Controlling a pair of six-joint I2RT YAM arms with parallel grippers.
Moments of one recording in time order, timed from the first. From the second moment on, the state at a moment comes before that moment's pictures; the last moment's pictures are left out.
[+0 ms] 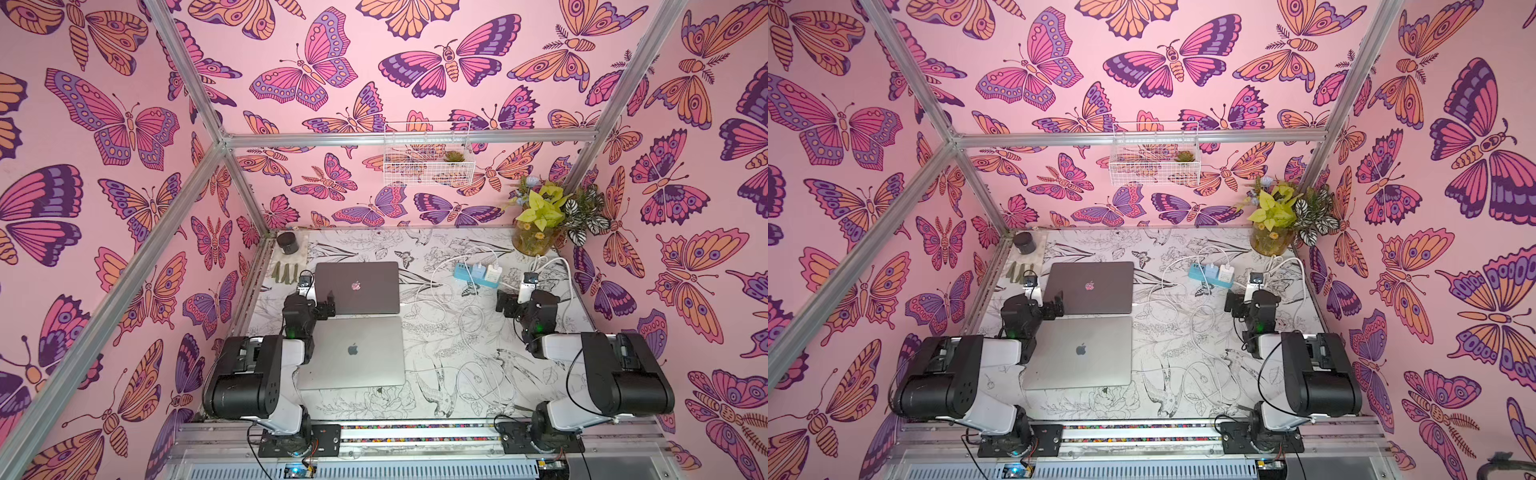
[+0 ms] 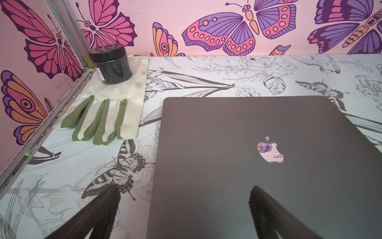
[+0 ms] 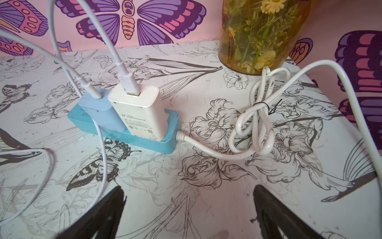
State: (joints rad) left arm 0.02 1.54 0.38 0.81 0.03 0.02; right arm -0.03 1.52 0.39 0.70 0.01 0.05
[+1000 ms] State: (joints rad) left arm -0.33 1.03 0.80 0.02 -0.23 -0.16; right arm 0.13 1.00 0.62 0.27 0.06 0.19
